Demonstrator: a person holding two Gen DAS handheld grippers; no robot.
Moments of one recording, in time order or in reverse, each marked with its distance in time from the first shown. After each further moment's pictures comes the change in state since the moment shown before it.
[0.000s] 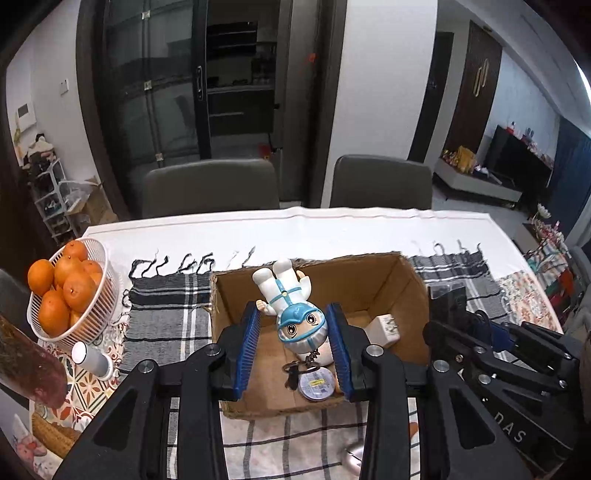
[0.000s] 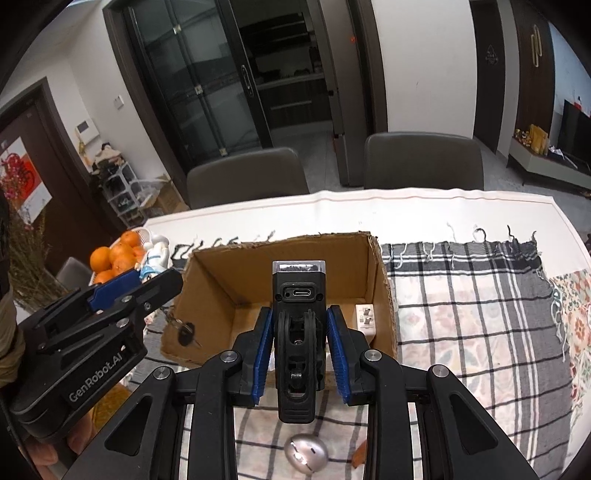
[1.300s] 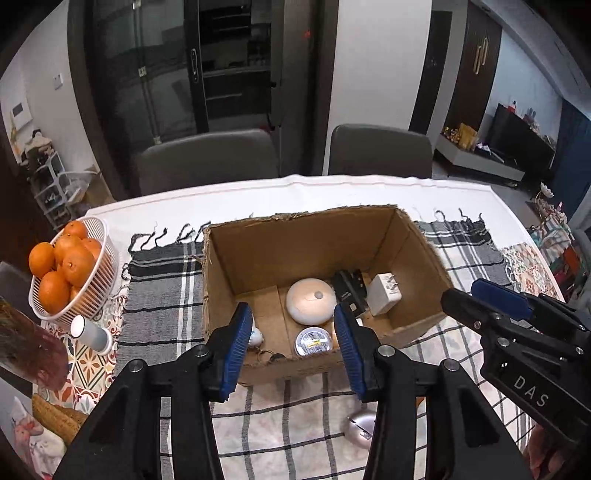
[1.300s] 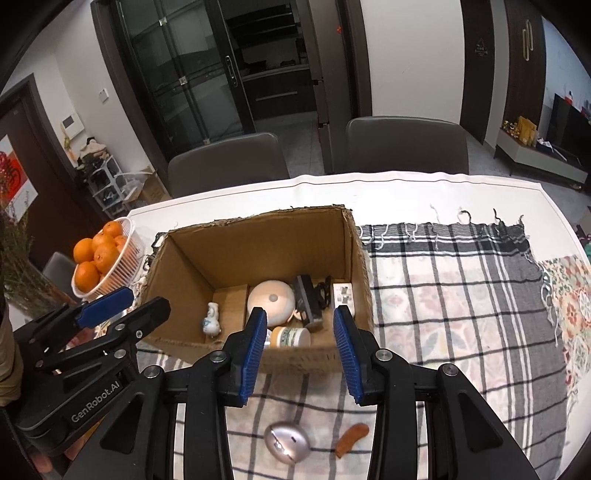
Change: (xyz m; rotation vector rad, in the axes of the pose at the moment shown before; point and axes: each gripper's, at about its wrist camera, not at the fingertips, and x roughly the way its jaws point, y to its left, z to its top) left arm -0.007 -0.016 -0.034 0.033 0.064 0.010; right arm -0.004 -0.013 -0.018 0.021 0.024 -0.057
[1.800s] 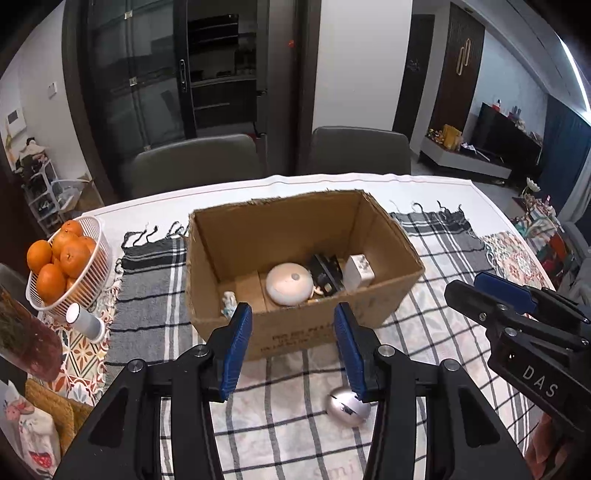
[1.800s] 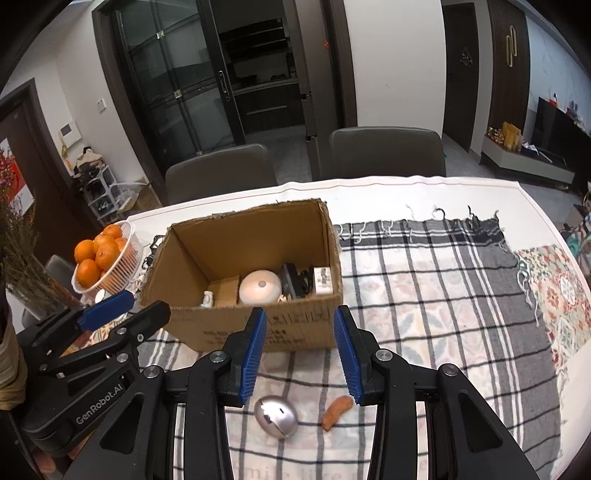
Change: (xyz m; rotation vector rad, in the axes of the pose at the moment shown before) left arm -0.024 -0.020 -0.034 0.032 -0.023 -0.039; right arm -0.040 -0.009 -0.033 0.017 -0.055 -0.035
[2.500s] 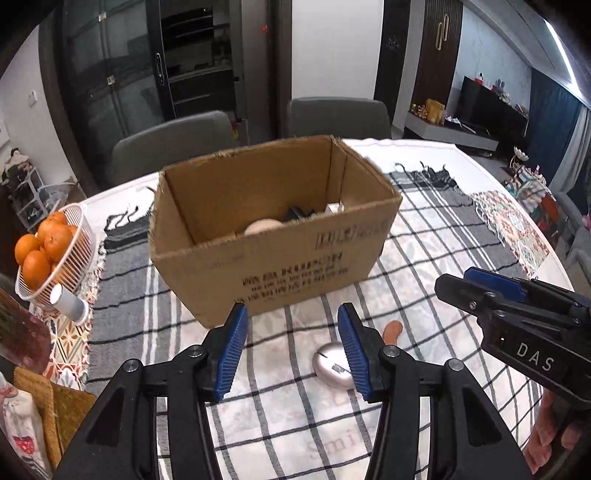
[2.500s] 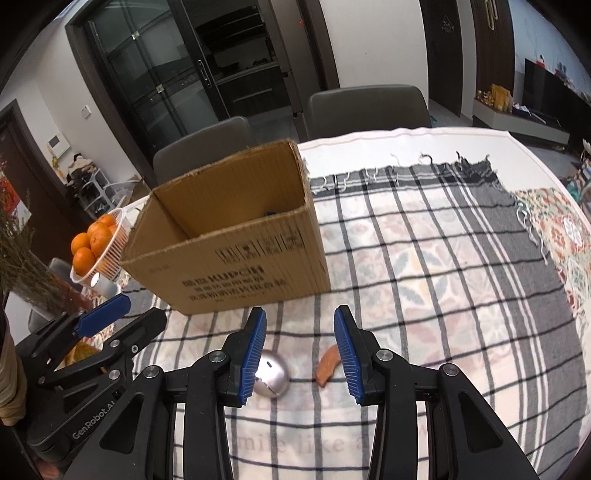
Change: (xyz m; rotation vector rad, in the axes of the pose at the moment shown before) left arm 0.015 -0.024 -0.052 0.080 0.061 -0.028; right arm 0.015 -0.031 -0.060 0.102 0.075 0.021
